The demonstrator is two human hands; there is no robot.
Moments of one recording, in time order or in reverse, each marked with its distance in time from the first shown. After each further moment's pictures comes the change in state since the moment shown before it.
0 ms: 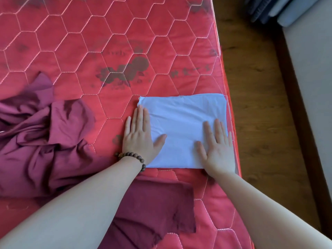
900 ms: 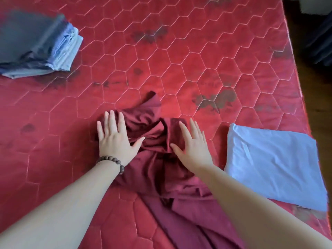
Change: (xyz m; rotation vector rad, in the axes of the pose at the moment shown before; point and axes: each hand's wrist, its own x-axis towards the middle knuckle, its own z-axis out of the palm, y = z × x) left_hand -0.050 -0.294 -0.123 0.062 0.109 -0.371; right_hand 0.026 -0.322 0.038 0.200 -0.100 -0.364
